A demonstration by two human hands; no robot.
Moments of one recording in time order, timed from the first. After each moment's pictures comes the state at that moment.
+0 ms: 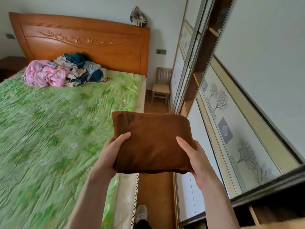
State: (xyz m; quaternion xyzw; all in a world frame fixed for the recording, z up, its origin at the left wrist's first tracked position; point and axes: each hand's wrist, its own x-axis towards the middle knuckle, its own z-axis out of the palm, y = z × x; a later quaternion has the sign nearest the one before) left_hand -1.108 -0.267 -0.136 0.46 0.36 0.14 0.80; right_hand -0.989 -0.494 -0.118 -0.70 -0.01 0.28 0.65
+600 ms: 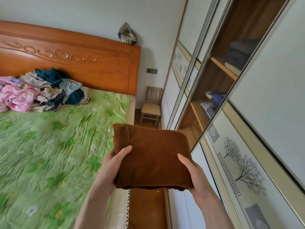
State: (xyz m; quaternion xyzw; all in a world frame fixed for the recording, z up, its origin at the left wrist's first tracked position) left_hand -0.847 -0.095 -0.122 0.46 0.35 0.12 0.81; right_hand -0.734 -0.326 -0.125 -0.70 0.05 0.30 0.65
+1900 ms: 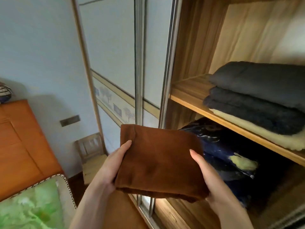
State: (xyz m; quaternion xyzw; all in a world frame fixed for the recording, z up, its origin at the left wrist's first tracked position) left_hand -0.137 0.095 -0.079 0.60 0.13 -0.18 0.77; right_hand -0.252 -0.160 -0.041 -0.62 0.24 0.01 0.75
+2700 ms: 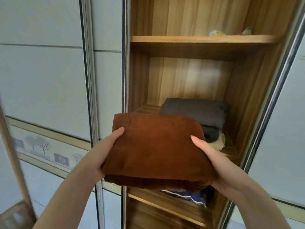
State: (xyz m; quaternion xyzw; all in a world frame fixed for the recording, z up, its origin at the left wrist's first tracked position) left_hand -0.116 0.077 0.092 0.62 -0.12 -0.33 0.70; right_hand -0.336 -0.119 0.110 -0.62 0.26 -0.15 0.72
